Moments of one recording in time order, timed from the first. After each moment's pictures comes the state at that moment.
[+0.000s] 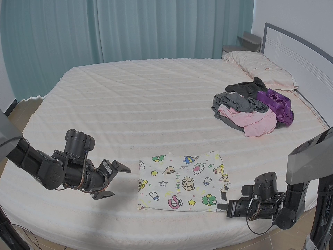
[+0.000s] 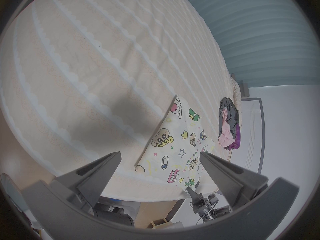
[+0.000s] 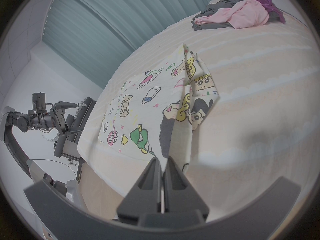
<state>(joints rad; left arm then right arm) -0.31 1.86 -0.71 -0.29 -0.27 -1.11 0.47 2.25 -0.21 -1.36 0.22 0.53</state>
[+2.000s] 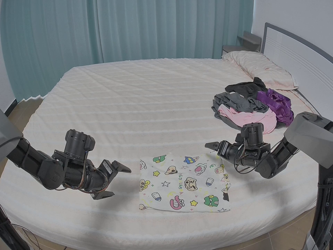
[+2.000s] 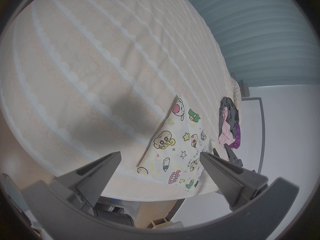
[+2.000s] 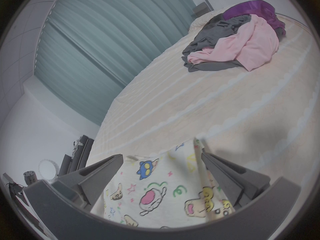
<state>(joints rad) -0.31 1.87 -0.71 -0.29 -0.27 -1.11 0.33 2.28 -0.98 -0.82 0.16 0.67</state>
